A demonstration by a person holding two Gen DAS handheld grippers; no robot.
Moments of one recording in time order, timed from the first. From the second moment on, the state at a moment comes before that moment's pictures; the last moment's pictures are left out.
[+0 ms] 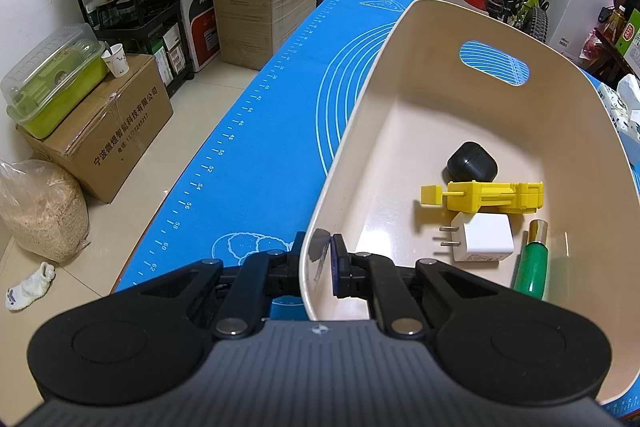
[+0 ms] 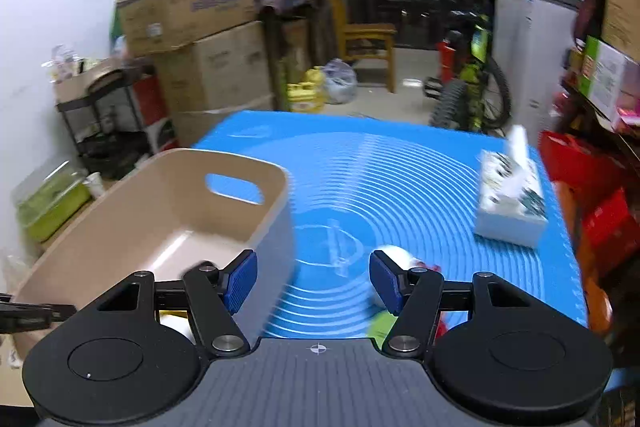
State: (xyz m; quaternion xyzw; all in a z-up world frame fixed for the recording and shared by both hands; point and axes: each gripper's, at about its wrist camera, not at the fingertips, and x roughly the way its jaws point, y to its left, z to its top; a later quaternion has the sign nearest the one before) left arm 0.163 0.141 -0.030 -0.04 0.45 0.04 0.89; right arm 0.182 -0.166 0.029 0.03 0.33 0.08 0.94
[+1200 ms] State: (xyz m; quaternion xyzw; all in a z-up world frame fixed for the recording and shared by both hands) left arm 0.163 0.141 -0.028 -0.04 0.45 0.04 0.89; right arm 0.199 -0.180 -0.048 -0.05 0.35 0.08 0.93
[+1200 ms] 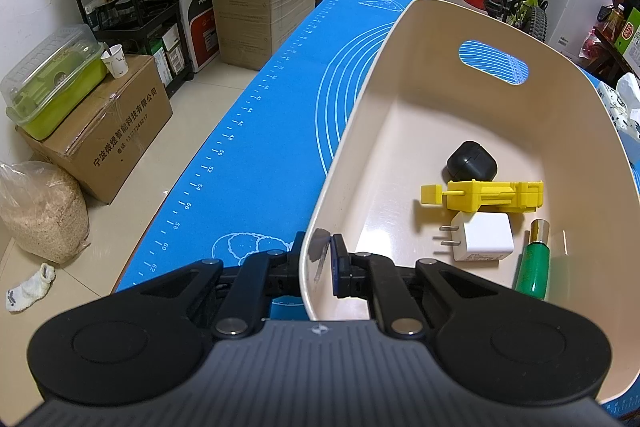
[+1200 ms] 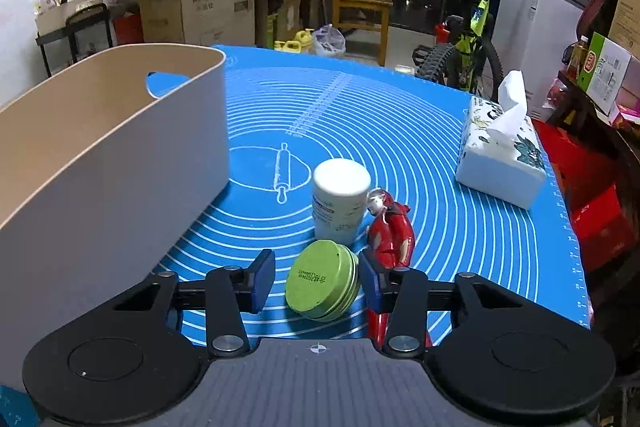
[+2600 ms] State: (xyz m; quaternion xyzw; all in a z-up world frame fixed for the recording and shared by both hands) left arm 0.164 0.142 -0.028 -0.04 0.45 0.04 0.89; right arm 0.203 -0.168 -0.056 -0.03 0.38 0.05 0.92
